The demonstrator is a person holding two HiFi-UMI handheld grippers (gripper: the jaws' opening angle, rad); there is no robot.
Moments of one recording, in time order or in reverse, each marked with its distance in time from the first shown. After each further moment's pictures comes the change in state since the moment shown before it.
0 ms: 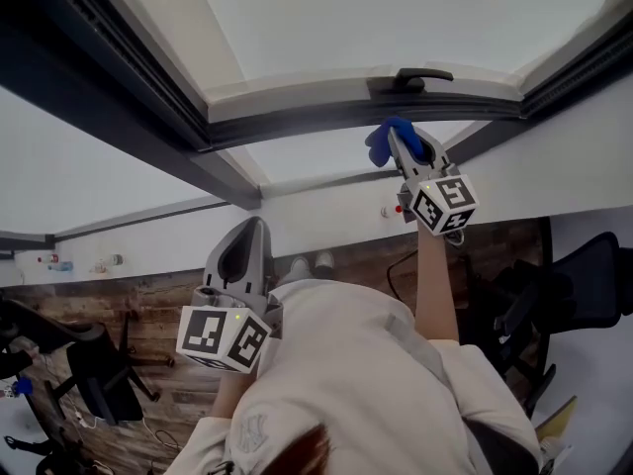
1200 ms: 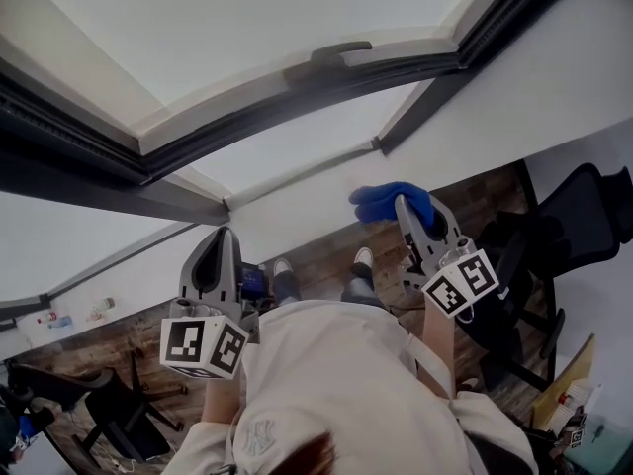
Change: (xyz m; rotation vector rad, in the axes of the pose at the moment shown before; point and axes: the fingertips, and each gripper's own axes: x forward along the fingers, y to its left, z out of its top) left arm 0.023 -0.038 -0.026 0.095 0.102 -0.101; right arm -0.199 0.028 0.010 0.230 -0.054 -0.154
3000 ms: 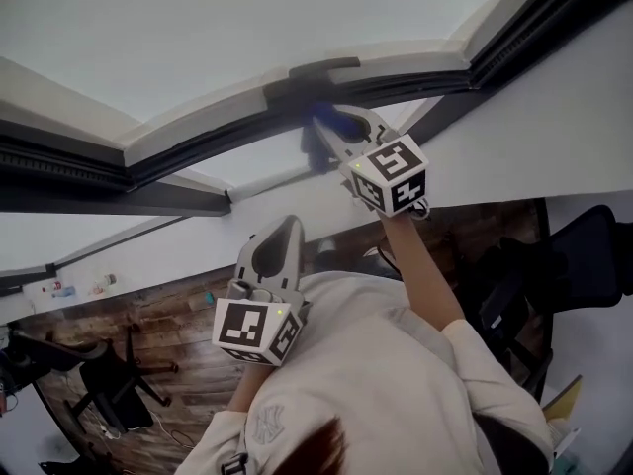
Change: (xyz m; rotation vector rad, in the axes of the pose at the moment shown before) left arm 0.121 -0.128 -0.029 0.019 0.045 -0.049; right arm 0.211 -0.055 0.013 -0.277 0.233 0.285
